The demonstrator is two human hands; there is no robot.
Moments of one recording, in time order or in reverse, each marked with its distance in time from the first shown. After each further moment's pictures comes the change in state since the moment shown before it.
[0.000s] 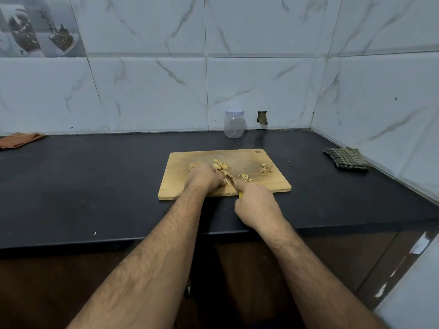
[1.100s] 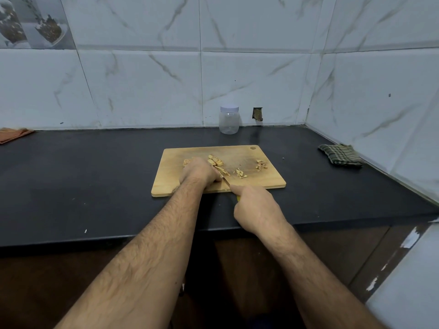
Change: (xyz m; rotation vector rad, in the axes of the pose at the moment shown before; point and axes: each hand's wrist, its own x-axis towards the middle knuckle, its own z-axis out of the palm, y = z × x) left_hand 0.007 0.007 0.005 0.005 0.042 -0.110; right_hand -0.014 0.003 -0.010 -0.080 -0.106 0.016
